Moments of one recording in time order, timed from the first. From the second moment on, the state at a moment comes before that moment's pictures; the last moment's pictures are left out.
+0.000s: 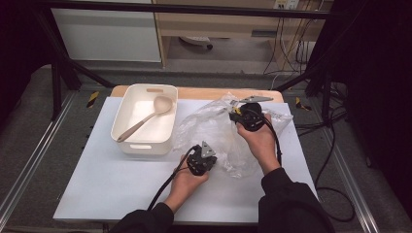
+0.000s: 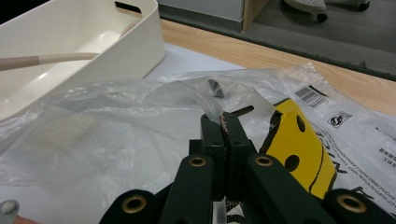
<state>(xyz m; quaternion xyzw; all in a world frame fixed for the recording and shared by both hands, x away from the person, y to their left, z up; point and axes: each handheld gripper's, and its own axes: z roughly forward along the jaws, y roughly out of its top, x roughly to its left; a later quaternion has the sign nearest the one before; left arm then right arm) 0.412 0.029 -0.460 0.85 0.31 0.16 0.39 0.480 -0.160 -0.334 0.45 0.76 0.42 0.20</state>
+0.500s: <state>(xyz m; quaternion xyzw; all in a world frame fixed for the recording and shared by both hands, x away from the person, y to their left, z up) 0.412 0.028 -0.460 0.85 0.31 0.16 0.40 0.495 -0.158 -0.321 0.46 0.75 0.42 0.21</state>
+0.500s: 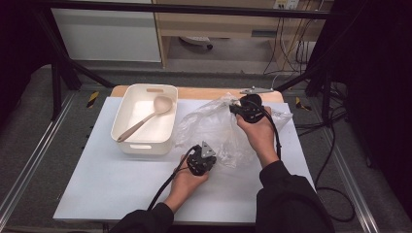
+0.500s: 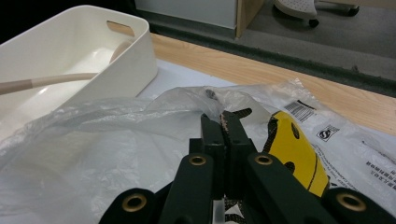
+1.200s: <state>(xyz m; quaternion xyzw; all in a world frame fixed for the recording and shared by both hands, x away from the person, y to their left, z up) 0.412 0.029 -0.460 0.85 0.30 0.16 0.39 0.508 -0.160 -0.307 0.47 0.74 0.43 0.21</state>
